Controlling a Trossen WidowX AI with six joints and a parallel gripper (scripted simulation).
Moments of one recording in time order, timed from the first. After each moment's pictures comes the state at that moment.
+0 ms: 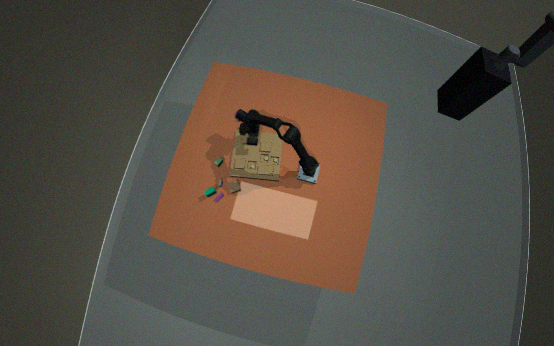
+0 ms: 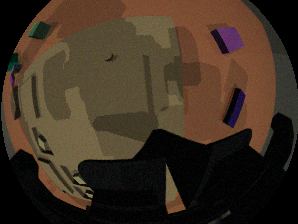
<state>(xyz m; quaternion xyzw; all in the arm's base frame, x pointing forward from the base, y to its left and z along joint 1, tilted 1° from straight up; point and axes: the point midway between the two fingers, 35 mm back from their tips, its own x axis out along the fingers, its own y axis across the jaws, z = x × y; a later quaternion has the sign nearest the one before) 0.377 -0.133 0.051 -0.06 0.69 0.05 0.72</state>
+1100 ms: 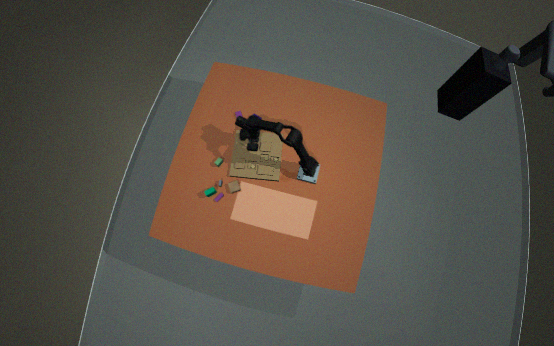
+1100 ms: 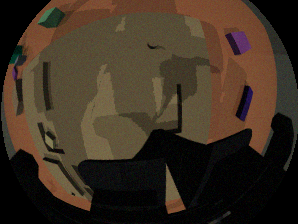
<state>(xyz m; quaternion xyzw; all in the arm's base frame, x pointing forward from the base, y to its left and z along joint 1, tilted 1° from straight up) 0.365 -0.099 0.049 -0.06 0.69 0.05 0.72</state>
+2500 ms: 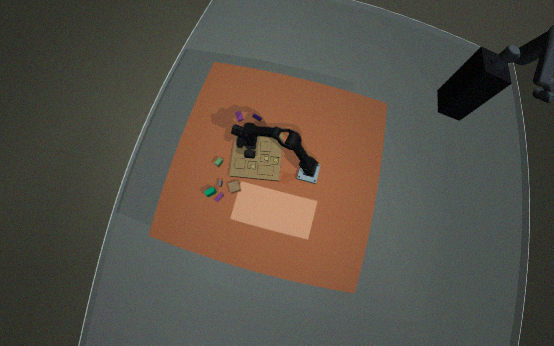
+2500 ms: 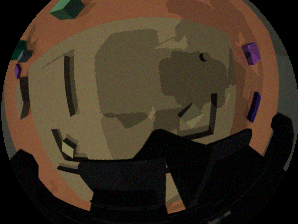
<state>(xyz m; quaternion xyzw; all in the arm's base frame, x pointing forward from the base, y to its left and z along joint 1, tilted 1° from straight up) 0.369 -0.054 0.046 -0.06 0.69 0.06 0.72</state>
